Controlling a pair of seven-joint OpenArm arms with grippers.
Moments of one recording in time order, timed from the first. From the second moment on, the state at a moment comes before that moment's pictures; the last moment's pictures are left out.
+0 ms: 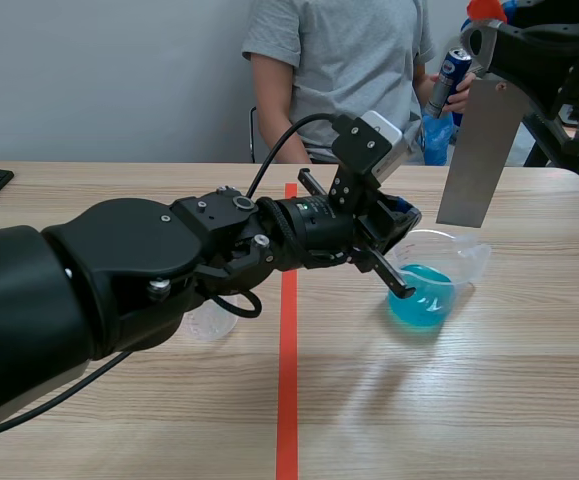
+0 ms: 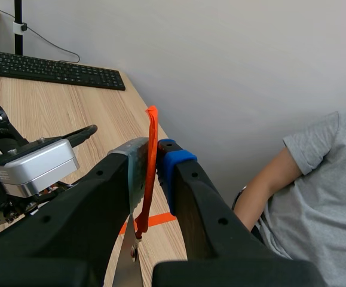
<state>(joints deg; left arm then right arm) -30.2 -4.5 55.2 54.2 -17.0 -17.9 -11.4 21.5 54.5 -27.7 78.8 19.0 45.3 40.8</state>
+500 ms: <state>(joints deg) -30.2 -4.5 55.2 54.2 -17.0 -17.9 -11.4 21.5 54.5 -27.7 78.8 19.0 45.3 40.8</state>
